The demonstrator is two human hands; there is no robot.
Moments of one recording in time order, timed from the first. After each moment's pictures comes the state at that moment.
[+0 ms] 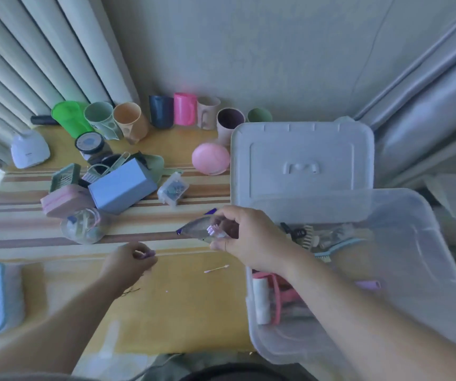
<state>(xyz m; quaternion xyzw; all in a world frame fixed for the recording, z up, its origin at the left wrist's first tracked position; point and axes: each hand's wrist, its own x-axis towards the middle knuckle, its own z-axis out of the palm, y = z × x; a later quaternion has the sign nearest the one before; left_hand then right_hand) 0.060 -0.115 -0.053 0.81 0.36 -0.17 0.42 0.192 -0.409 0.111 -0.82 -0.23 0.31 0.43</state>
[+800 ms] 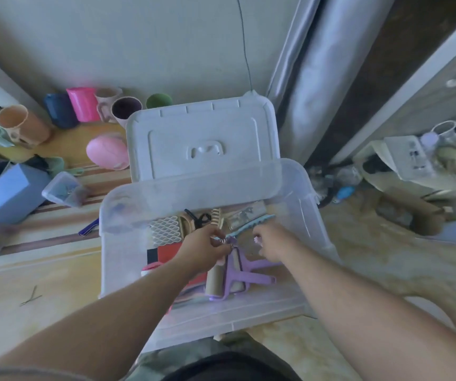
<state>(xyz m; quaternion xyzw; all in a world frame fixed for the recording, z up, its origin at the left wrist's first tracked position) 0.191 -0.519 -0.019 0.84 0.17 -0.28 0.44 0.262 -0.732 -0.063 -0.92 -0.13 0.37 0.08</state>
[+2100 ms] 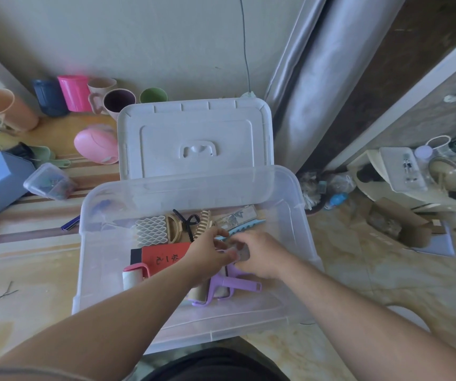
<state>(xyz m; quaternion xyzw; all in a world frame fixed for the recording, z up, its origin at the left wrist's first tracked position) 0.195 -0.560 -0.037 0.72 0.22 -0.27 0.59 0.250 -0.739 -0.017 -0.88 -0.20 0.37 0.25</state>
